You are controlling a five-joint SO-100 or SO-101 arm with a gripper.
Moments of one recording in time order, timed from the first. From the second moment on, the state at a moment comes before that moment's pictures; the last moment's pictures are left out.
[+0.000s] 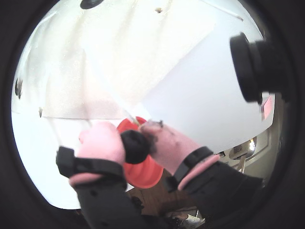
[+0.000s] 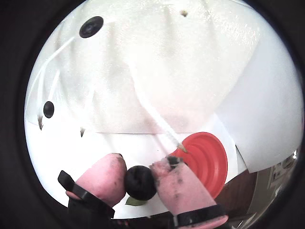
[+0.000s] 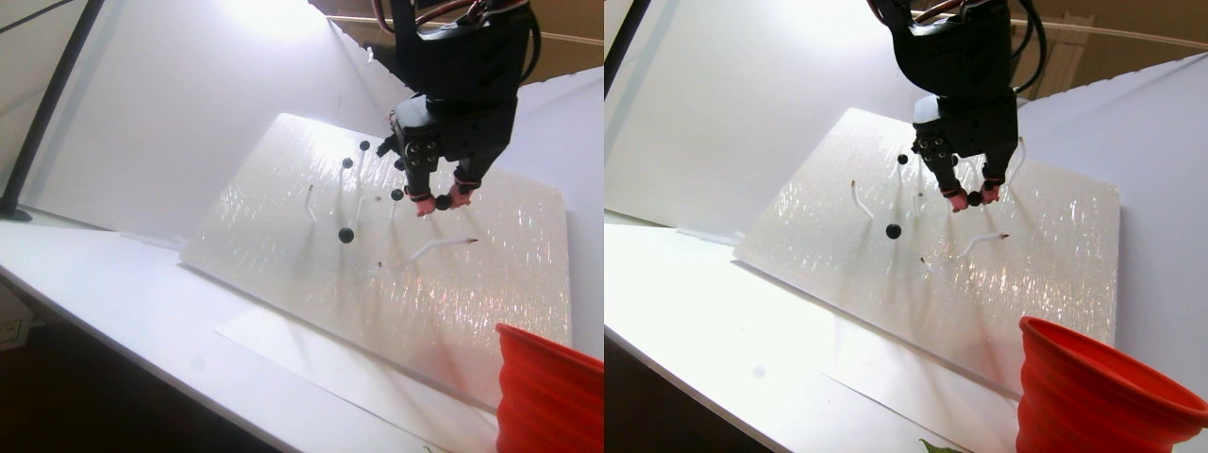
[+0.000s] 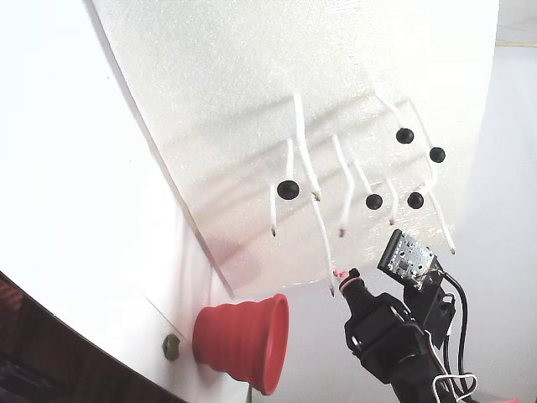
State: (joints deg) arm 30.5 81.7 123.0 -17.7 -105.6
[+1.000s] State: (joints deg) arm 43.2 77.4 119.0 -17.4 -106.7
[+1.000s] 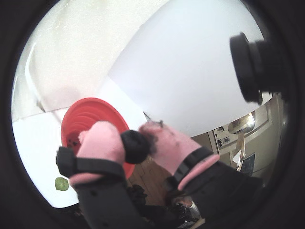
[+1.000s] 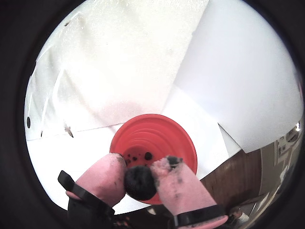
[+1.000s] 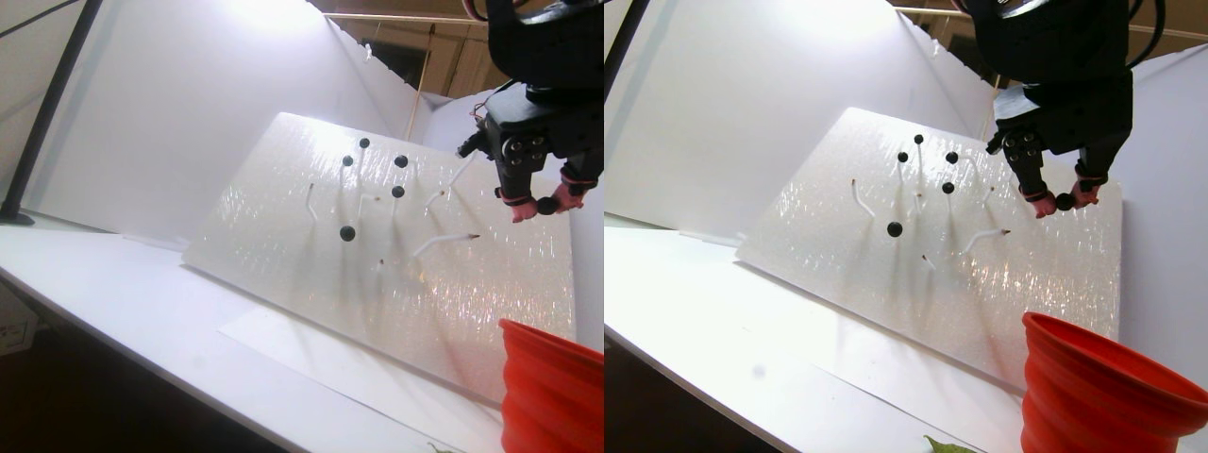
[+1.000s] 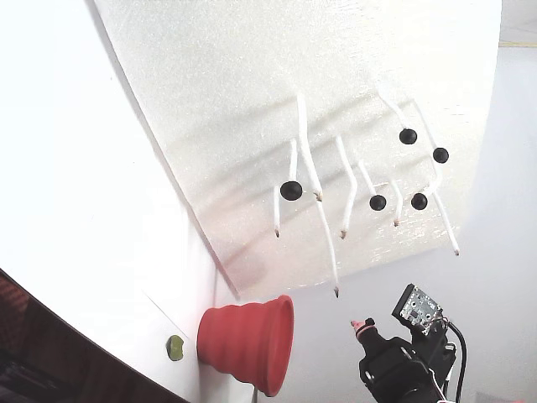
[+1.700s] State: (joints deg) arm 47.0 68.8 112.7 -18.3 -108.2
